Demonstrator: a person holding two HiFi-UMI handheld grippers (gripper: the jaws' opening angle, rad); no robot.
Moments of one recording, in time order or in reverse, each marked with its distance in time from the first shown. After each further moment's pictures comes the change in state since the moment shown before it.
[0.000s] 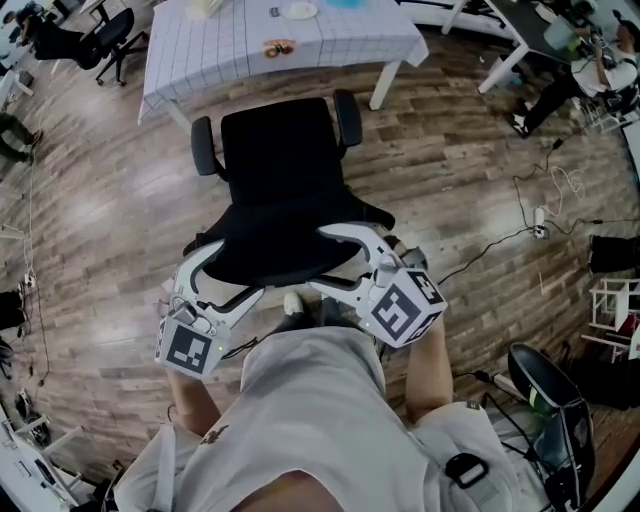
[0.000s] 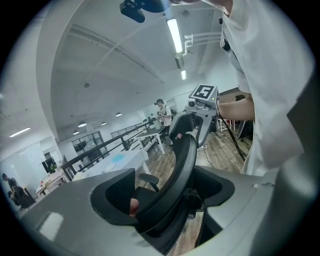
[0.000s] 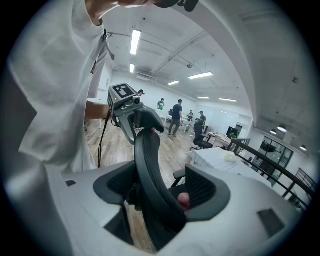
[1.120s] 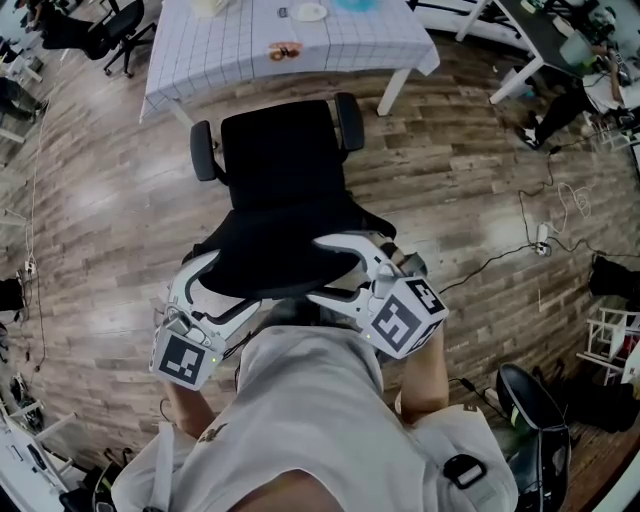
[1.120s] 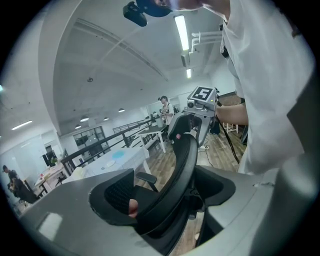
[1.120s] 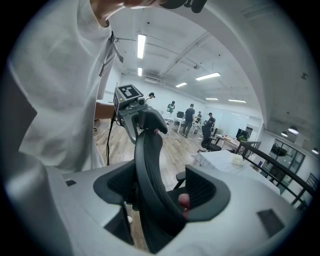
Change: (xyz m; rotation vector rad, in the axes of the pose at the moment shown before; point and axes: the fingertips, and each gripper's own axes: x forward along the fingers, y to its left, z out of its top) left arm 0.025 0.011 0.007 -0.053 0.036 0.010; right arm -0.006 -0.027 -0.011 -0.038 -0.025 0.110
